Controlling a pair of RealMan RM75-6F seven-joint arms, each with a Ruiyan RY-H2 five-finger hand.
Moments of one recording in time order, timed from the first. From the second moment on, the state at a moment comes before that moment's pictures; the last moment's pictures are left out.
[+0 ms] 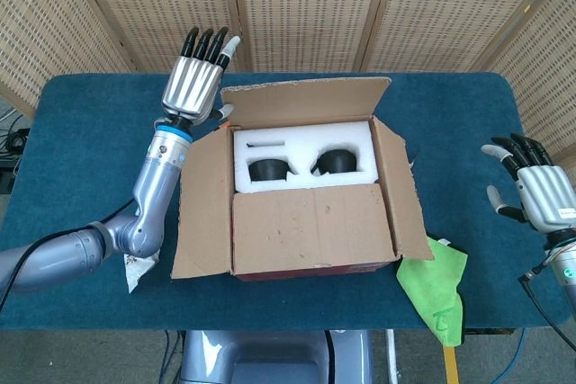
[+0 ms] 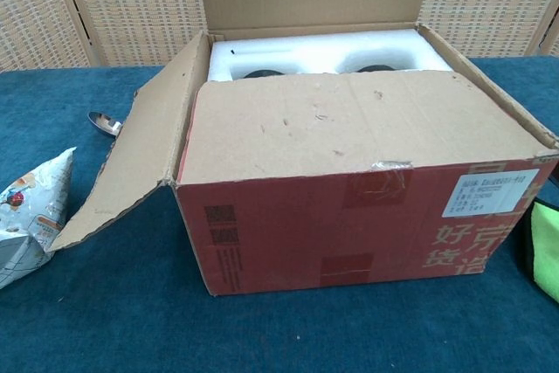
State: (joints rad) left arm -1.19 -1.39 -0.37 -1.37 0.66 1.03 0.74; right arm 0.39 -0.92 0.18 -1.54 -1.41 1.20 0.27
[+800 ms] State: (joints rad) left arm -1.25 -1.47 -0.38 -1.21 0.55 0.99 0.80; right arm 0.37 -0.91 0.18 -1.54 -1.40 1.21 0.27
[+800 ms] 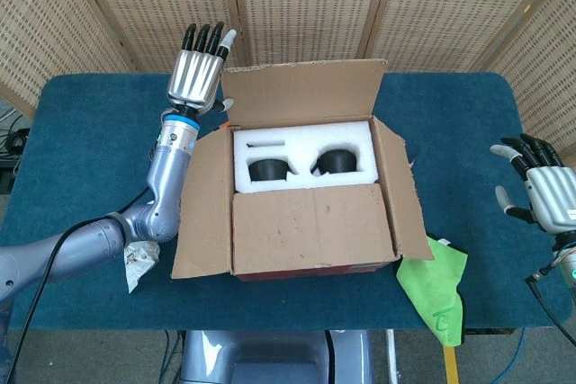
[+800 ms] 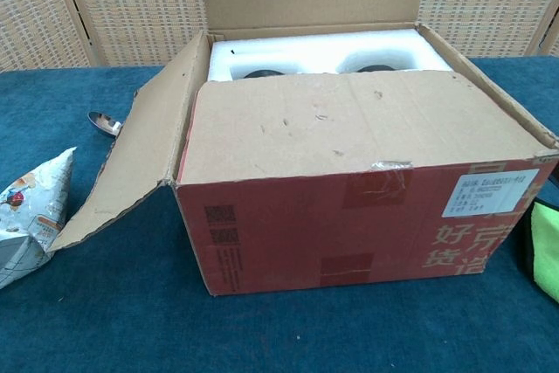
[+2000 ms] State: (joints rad) left arm -1.17 -1.27 -0.35 -1.54 0.57 0.88 0.67; right arm 0.37 -0.90 0.18 -1.55 -1.40 1.21 0.27
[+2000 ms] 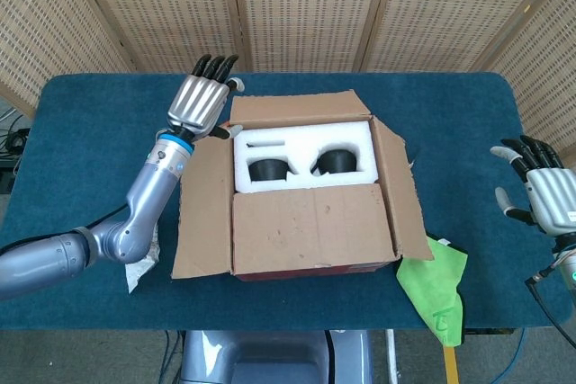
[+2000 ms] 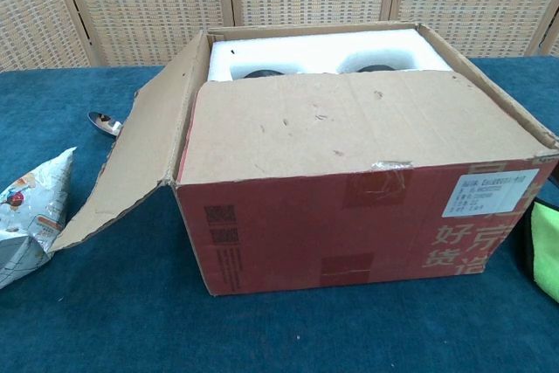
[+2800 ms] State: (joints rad) left arm -1.02 -1.17 -0.25 -1.78 0.88 0.81 0.38; right arm 0.35 -0.91 0.18 -1.55 -1.40 1.23 0.27
